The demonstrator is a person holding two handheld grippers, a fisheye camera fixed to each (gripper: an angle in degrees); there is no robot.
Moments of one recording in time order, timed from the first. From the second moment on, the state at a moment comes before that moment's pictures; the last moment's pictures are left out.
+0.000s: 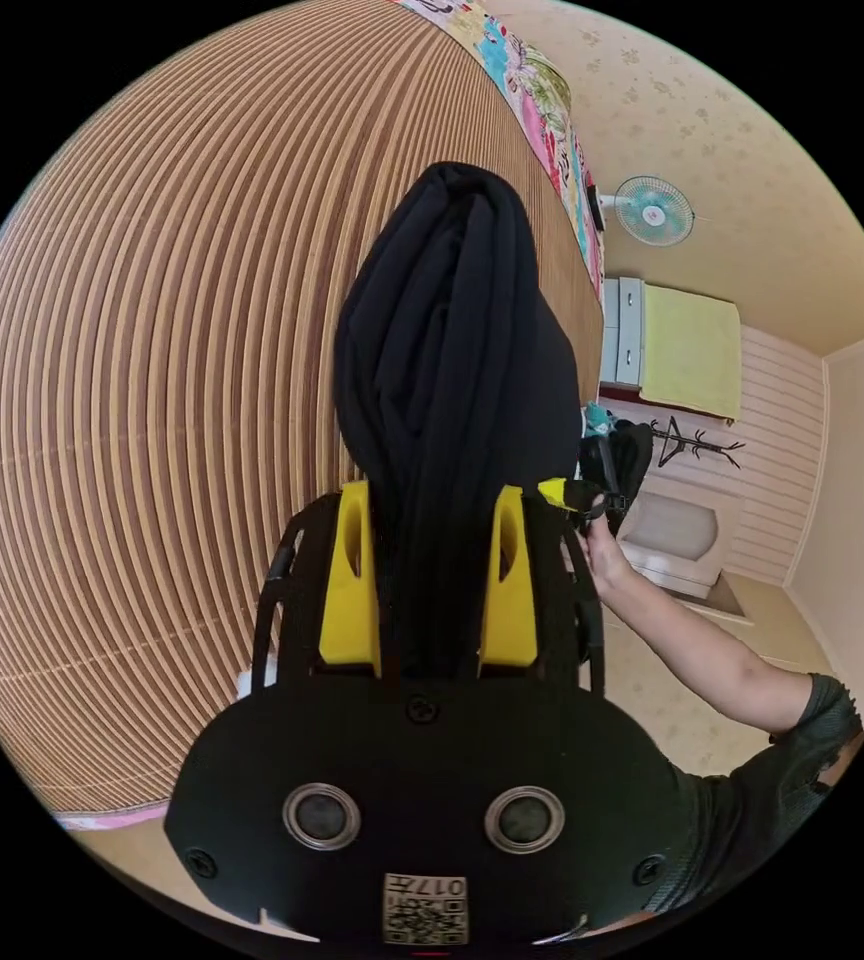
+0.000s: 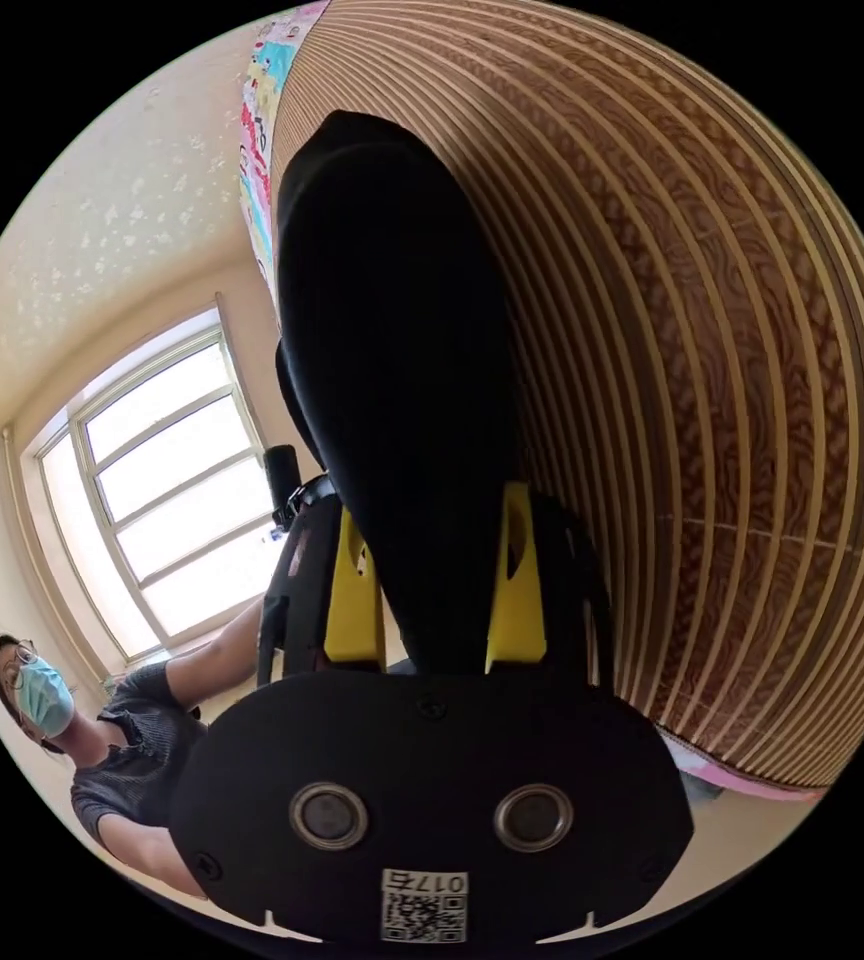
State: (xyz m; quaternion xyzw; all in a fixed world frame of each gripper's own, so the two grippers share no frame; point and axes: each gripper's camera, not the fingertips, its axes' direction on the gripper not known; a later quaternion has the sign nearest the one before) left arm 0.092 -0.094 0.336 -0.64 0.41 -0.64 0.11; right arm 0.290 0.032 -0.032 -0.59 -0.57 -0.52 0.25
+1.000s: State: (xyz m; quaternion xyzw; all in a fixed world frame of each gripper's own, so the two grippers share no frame) left arm 0.264 -0.534 0.572 -0.41 0.67 -0.59 0.17; right arm 0.526 -0.584 0.129 -0.34 -0.77 -0.46 0.29
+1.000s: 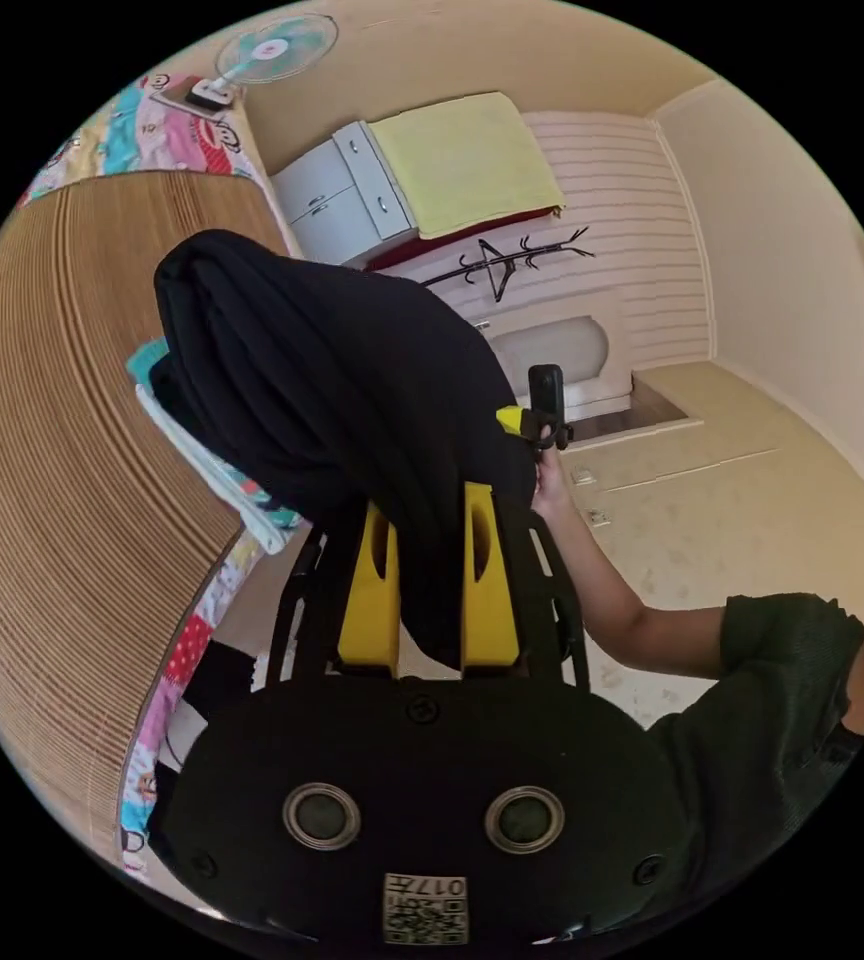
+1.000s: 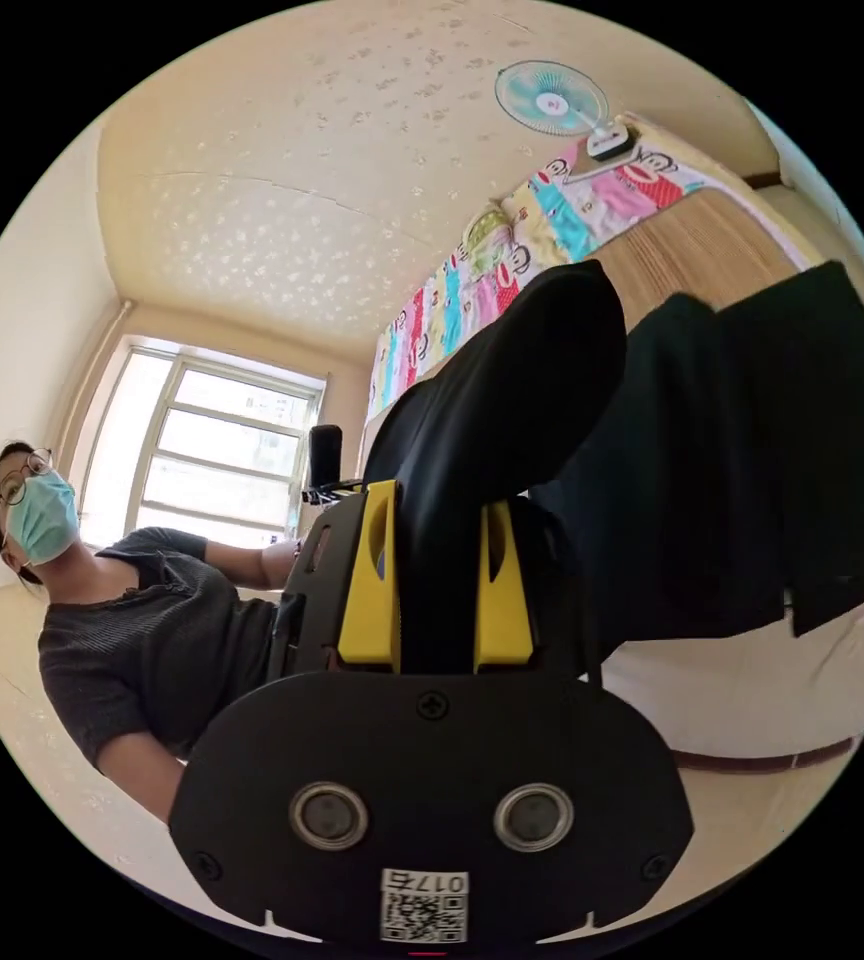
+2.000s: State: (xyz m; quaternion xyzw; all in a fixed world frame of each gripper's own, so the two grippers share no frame) left arm 0.025 -0.323 0.299 -0.80 0.32 -0.47 0.18; right arm 0.563 -0.512 0.151 -0.20 -0.71 -0.43 0.52
